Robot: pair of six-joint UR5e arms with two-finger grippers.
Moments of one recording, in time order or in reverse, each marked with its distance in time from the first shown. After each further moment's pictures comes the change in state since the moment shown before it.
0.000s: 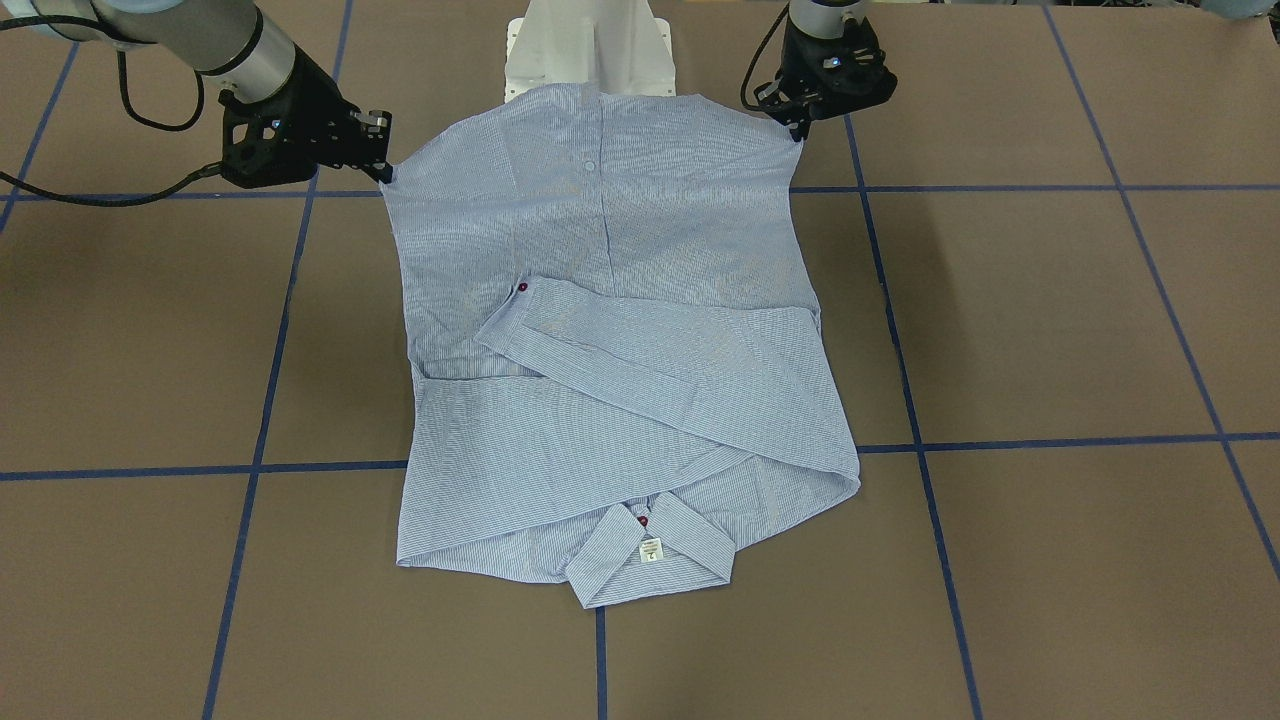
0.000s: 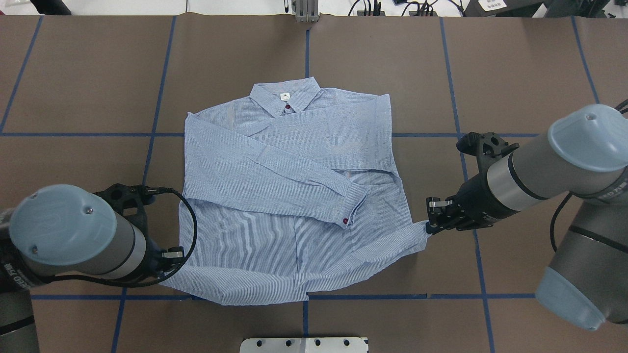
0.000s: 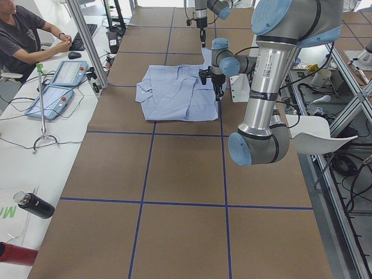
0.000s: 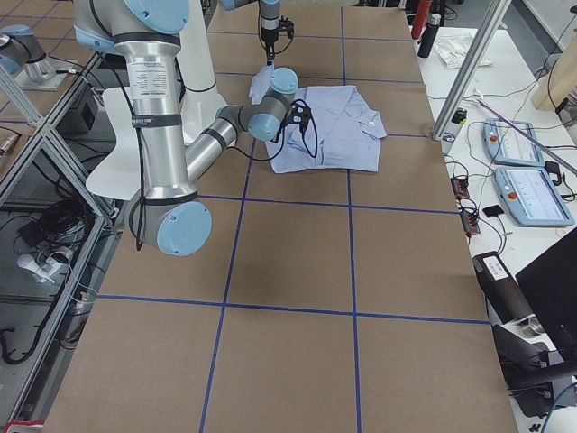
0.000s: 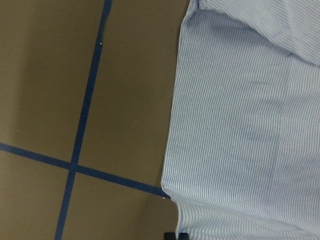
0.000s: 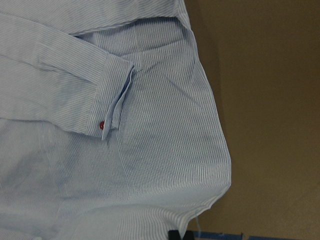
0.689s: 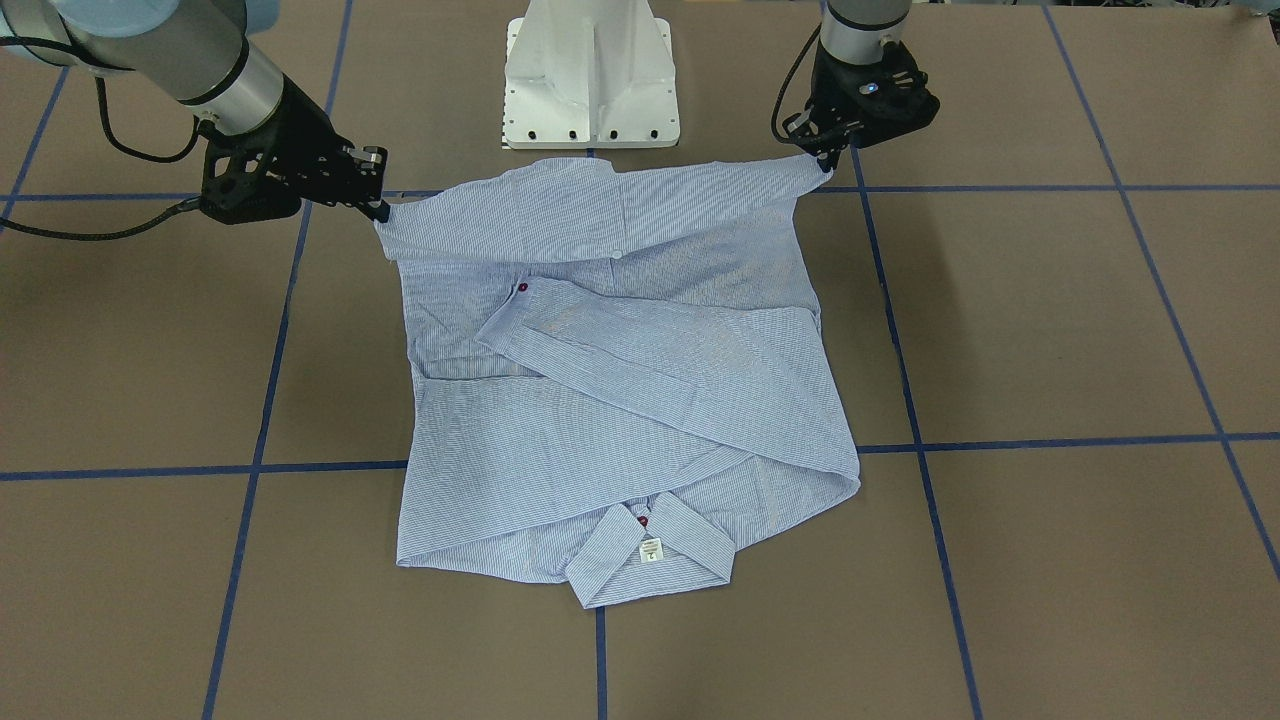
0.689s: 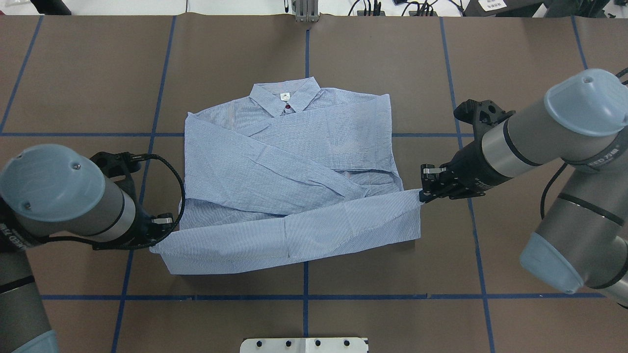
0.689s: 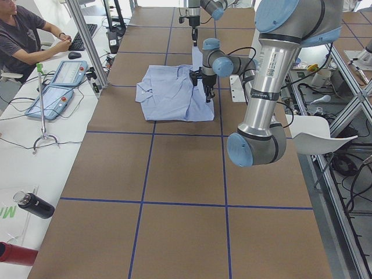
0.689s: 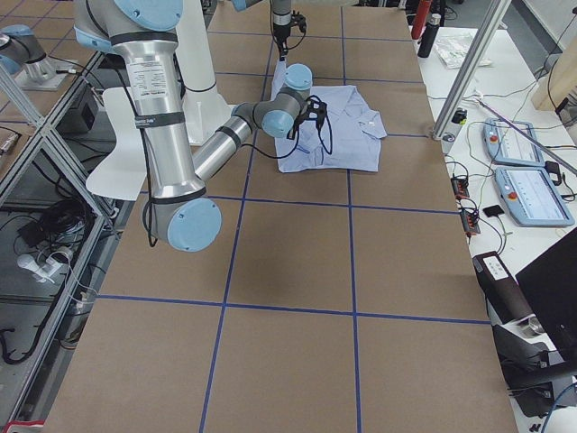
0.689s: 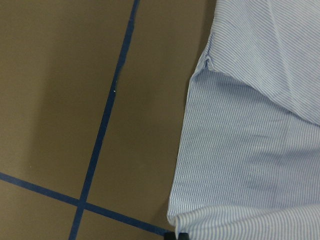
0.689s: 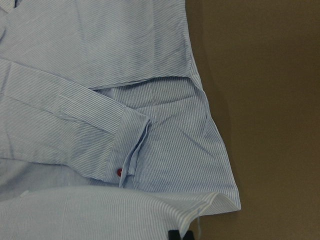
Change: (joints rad) left arm -0.124 -0.027 0.064 -0.002 -0.022 0.031; right arm 0.078 0.105 -0.075 -0.005 0.006 -0.021
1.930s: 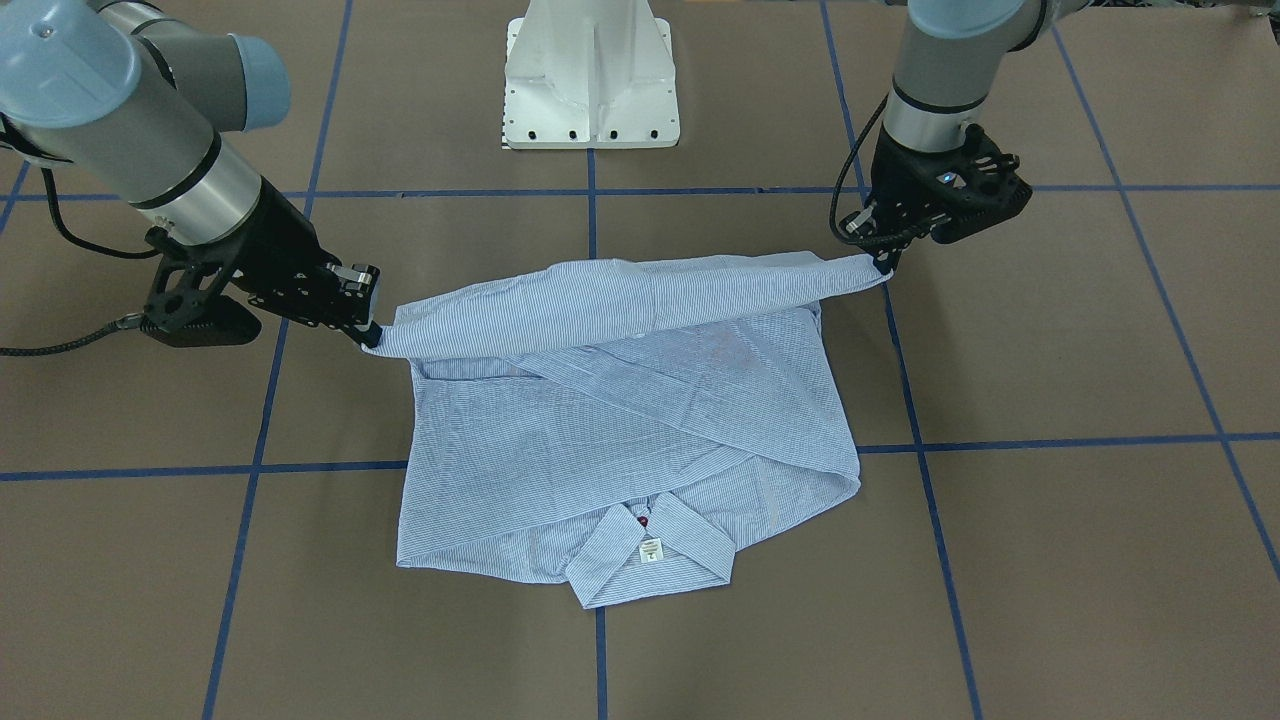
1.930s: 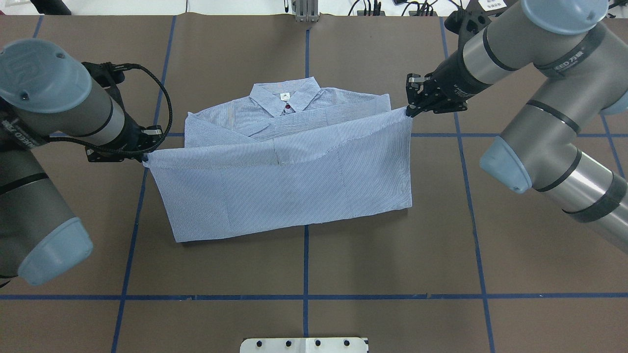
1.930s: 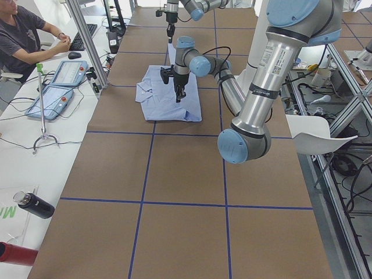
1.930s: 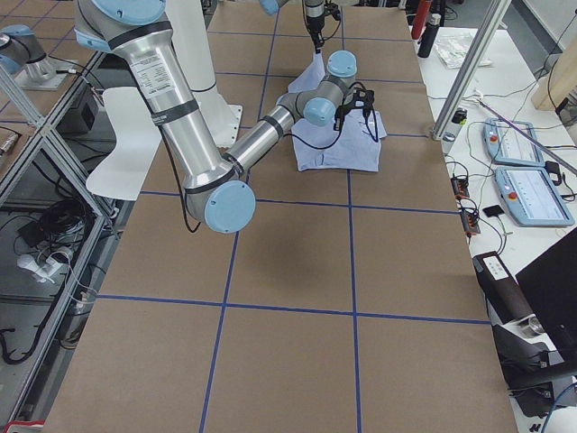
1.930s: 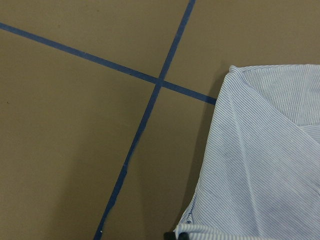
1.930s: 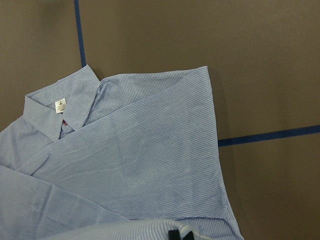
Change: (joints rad) left arm -0.239 -0.106 0.201 -0.103 -0.008 0.121; right arm 0.176 0.251 -0.277 0.005 -0.009 -0.062
